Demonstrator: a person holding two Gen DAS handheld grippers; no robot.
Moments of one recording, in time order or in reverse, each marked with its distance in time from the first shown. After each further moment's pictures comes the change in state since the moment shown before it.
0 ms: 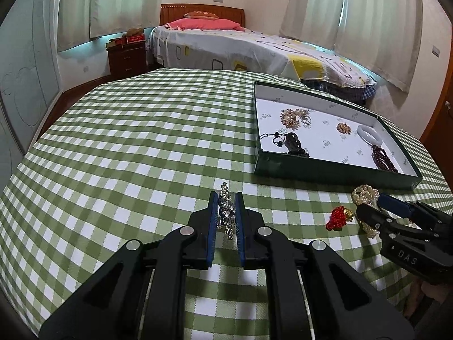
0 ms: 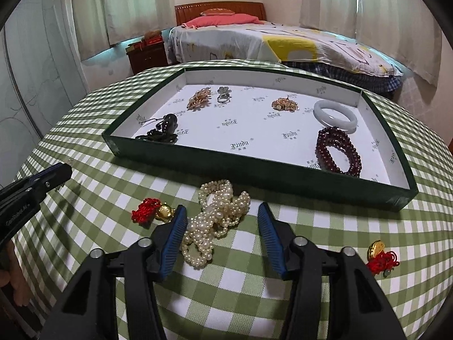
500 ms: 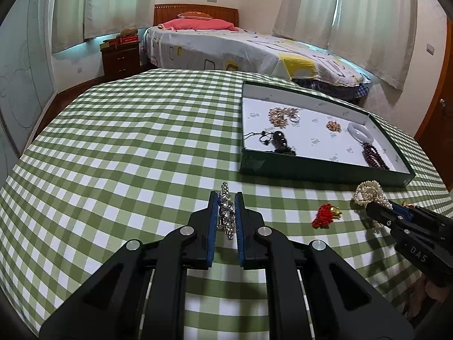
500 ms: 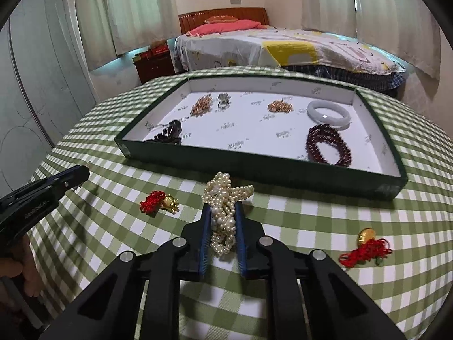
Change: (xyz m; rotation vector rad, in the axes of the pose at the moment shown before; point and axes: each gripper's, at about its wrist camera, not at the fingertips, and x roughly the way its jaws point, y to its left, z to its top) left arm -0.004 -0.012 -0.002 0.017 -0.005 -0.032; right arm -0.022 -0.015 -0.009 0.025 -0.043 0.058
